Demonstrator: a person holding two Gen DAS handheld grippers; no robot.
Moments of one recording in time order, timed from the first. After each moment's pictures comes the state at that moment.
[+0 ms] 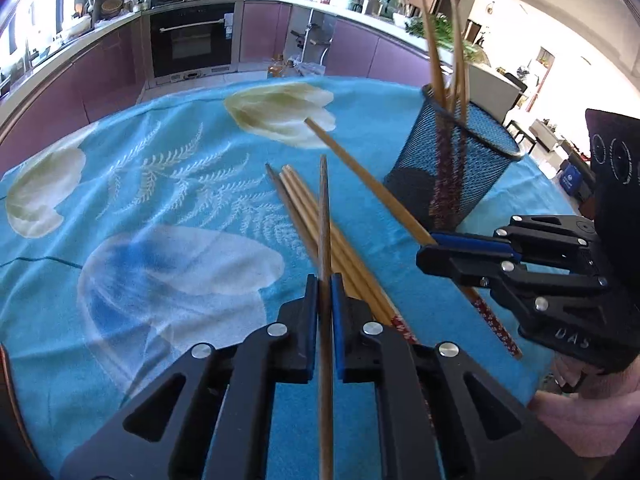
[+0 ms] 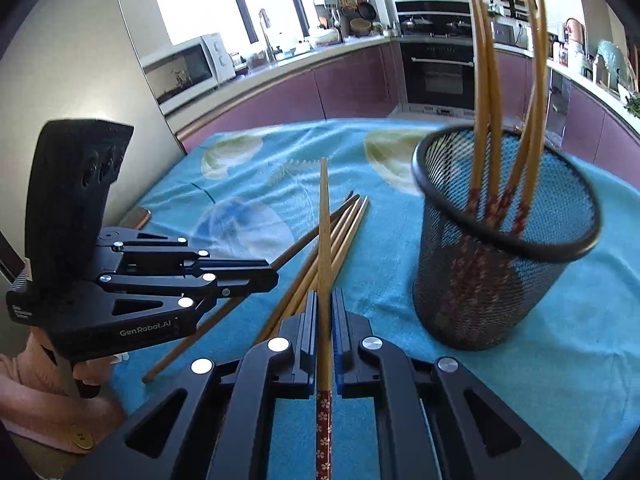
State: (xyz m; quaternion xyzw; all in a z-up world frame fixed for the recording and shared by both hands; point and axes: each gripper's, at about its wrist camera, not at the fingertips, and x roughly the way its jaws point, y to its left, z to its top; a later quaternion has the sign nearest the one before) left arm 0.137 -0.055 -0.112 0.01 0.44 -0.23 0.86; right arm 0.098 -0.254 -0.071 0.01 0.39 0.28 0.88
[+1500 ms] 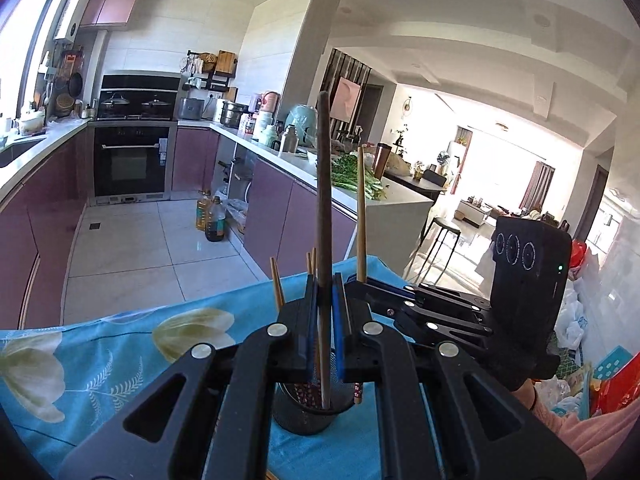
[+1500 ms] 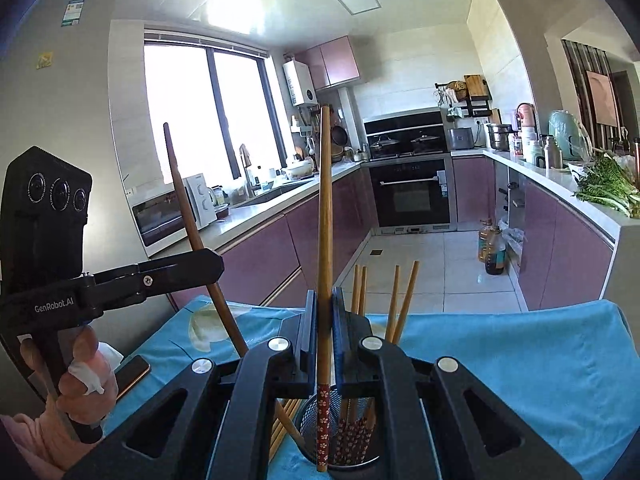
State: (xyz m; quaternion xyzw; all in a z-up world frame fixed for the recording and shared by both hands) left arm 0.150 -0.108 0.076 -0.04 0.23 -0.35 0.91; right arm 0.125 -0.336 0.043 0.07 0.18 0.23 0.95
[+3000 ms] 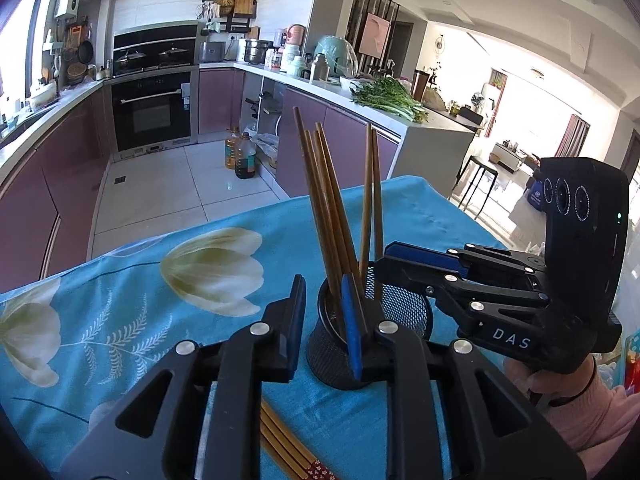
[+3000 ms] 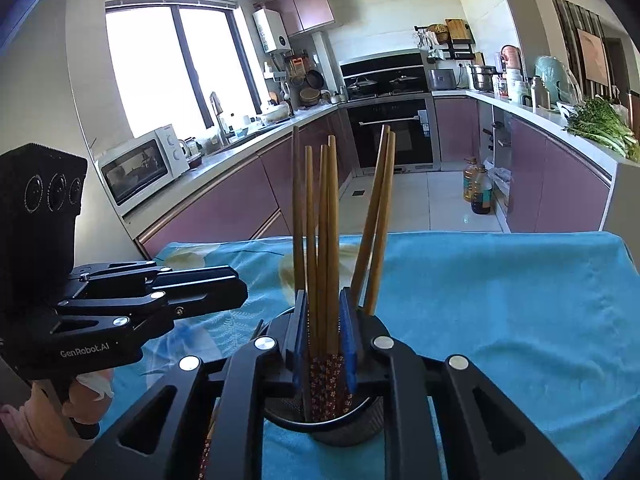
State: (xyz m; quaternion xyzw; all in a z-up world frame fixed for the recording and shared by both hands) left arm 0.182 -0.127 -0.011 0.02 0.33 -0.30 0.90; right arm 0.135 -0.330 -0.013 0.07 0.29 0.21 0.93
